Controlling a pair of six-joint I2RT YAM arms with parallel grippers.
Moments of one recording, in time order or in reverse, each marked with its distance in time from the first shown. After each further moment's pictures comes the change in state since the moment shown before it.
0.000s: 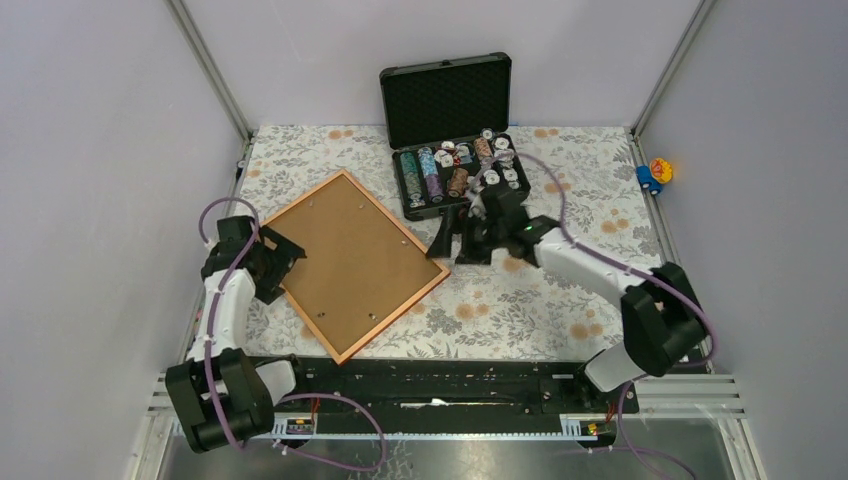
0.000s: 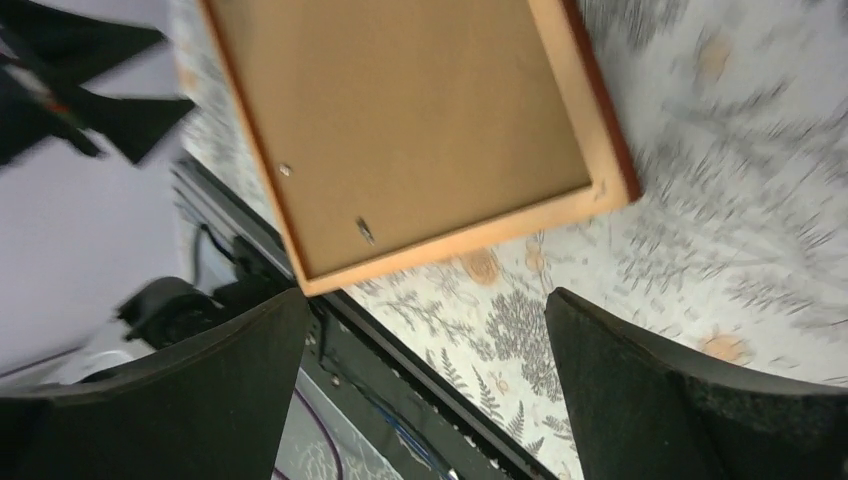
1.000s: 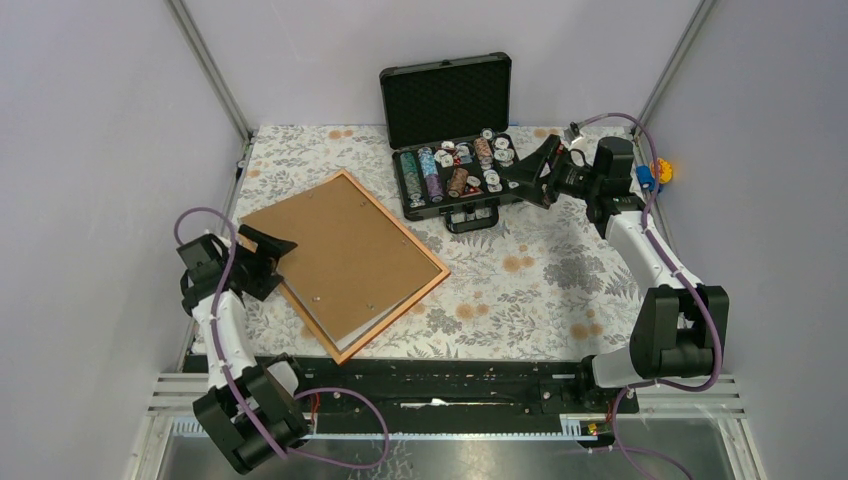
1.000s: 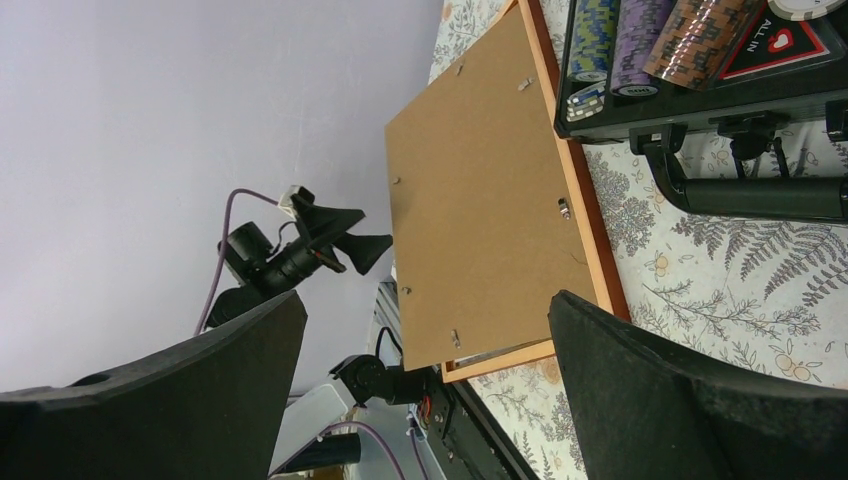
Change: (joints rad) left arm 0.246 -0.133 -0.108 0.165 0.480 0.100; right arm -0.525 -0.055 0.018 0.294 -0.472 0.193
